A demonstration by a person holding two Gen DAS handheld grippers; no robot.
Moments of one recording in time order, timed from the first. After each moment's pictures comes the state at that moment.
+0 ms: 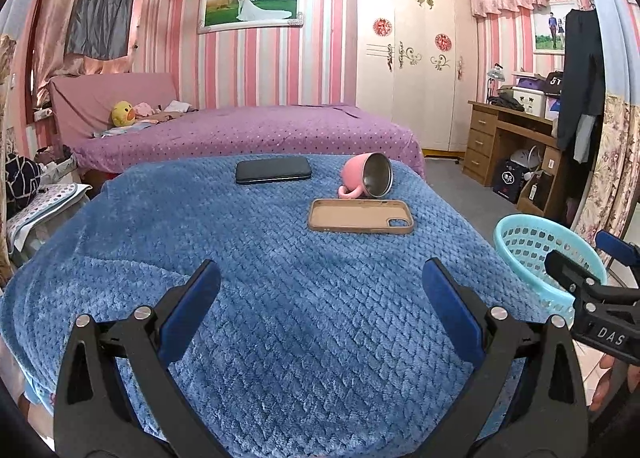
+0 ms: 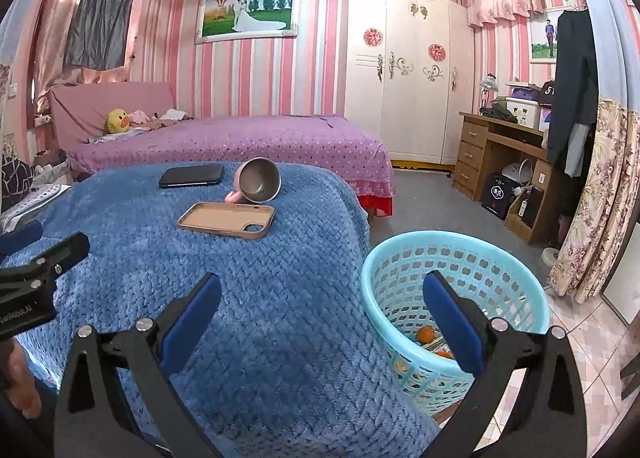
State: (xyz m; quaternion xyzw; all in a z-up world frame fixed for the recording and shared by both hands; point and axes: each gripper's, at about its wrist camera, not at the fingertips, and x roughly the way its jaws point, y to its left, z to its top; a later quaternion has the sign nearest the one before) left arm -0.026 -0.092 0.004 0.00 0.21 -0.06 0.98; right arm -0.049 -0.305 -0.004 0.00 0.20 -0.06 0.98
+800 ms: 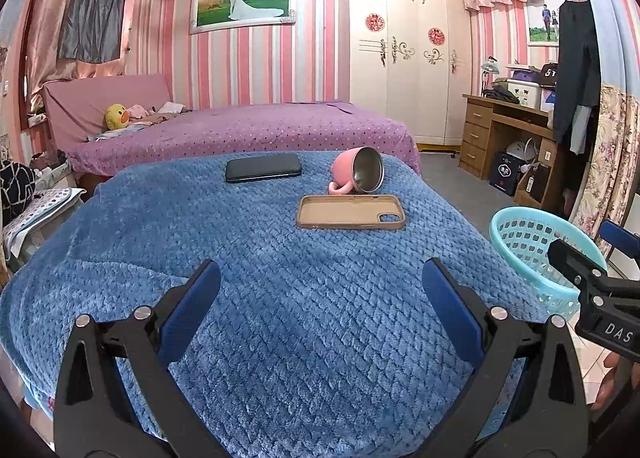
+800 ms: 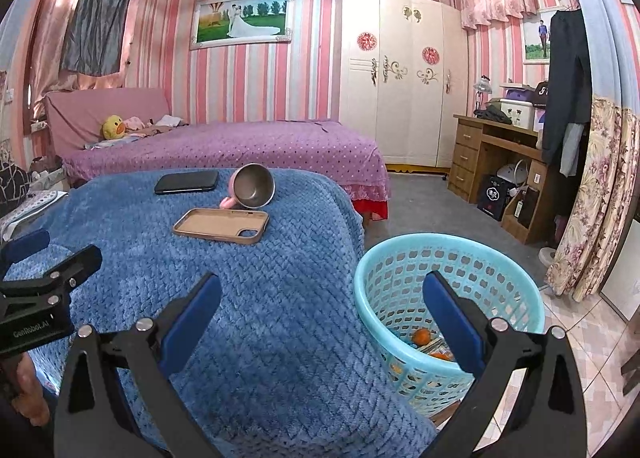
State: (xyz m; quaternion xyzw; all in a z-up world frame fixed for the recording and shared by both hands) left arm -0.022 -0.105 0.001 0.02 0.21 -0.07 0.98; right arm -0.051 -0.311 -0.003 0.00 0.19 -0.07 0.98
